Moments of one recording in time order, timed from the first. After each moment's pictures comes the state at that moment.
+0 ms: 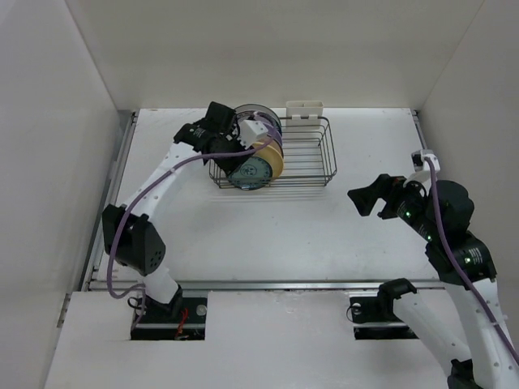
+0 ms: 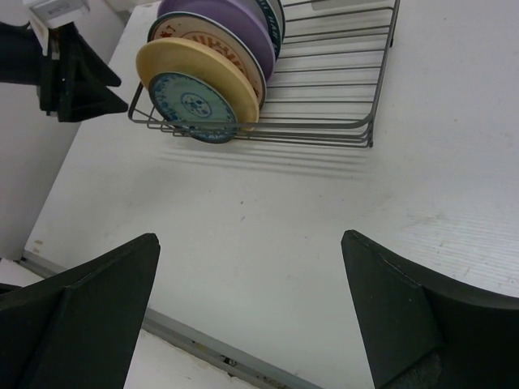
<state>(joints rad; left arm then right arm) -0.45 1.62 1.61 -0.93 0.13 0.47 0.26 0.61 1.04 -0.71 -0.18 0.39</state>
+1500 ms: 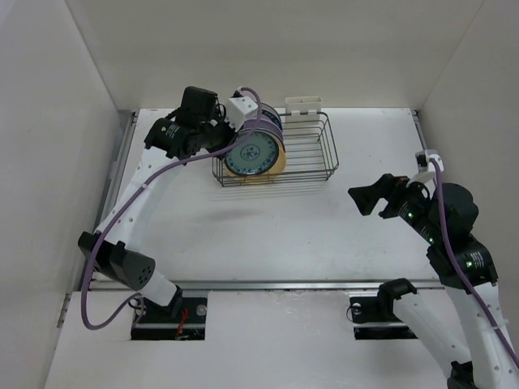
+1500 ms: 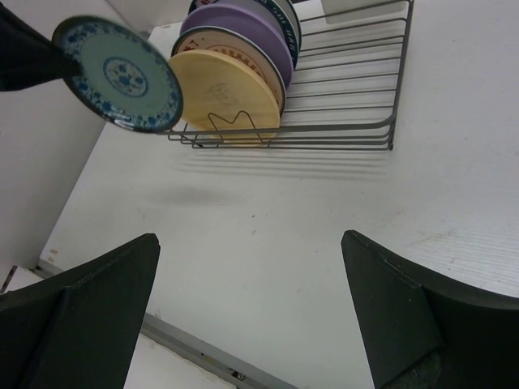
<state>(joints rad) -0.45 1.54 1.78 -0.93 0.15 0.37 0.26 0.60 1.03 -0.64 -0.19 0.41</state>
